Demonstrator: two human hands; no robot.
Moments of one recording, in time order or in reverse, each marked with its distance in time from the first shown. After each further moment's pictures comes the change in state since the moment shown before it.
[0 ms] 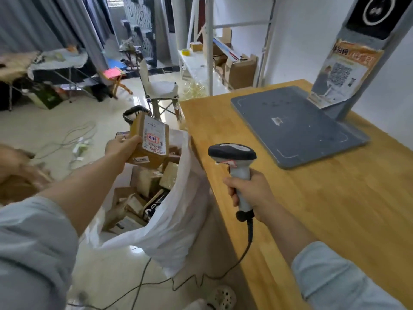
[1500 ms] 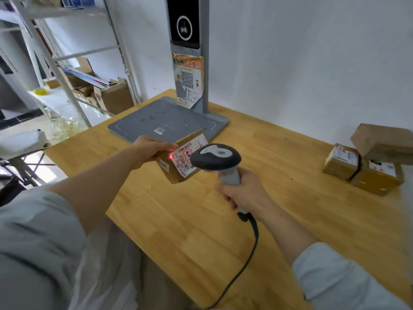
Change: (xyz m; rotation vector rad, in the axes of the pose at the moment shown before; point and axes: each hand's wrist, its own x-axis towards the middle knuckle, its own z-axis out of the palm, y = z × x) left_hand -0.179 0.093 0.264 0.325 -0.895 0.394; right_hand -0.119 0.014 -0.168 -0.169 0.511 -0.106
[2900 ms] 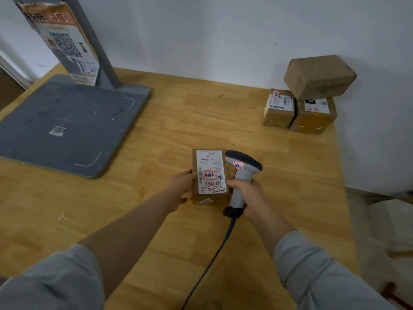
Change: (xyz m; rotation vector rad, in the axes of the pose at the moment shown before) left_hand 0.018 -0.042 0.282 0.031 -0.447 -0.339; right_hand 0.041 0.175 -0.114 0.759 0.624 0.637
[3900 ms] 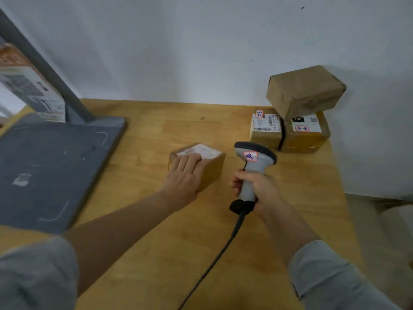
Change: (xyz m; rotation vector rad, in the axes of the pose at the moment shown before) left_hand 0.071 0.103 0.055 1.572 0.284 1.269; right_hand 0.076 -0.111 -0.030 0.243 -0.105 -0.051
